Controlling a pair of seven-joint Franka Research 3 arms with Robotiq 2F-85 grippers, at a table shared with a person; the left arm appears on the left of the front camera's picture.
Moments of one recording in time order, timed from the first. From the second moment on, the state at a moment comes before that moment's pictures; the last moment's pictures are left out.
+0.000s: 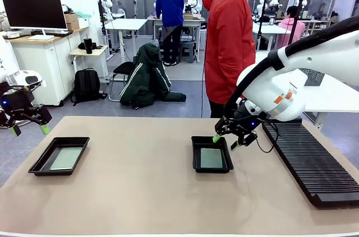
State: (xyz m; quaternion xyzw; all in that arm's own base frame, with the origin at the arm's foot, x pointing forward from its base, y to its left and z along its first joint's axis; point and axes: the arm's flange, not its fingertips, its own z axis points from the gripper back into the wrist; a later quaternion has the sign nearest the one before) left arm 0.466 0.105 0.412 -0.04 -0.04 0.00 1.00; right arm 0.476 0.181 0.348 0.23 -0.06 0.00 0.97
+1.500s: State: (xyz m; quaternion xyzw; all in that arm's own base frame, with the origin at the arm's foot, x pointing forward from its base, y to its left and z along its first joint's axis) left arm 0.466 0.105 0.412 -0.04 -0.04 0.00 1.00; right arm 0.467 0.187 0.414 0.11 -0.02 0.02 0.99
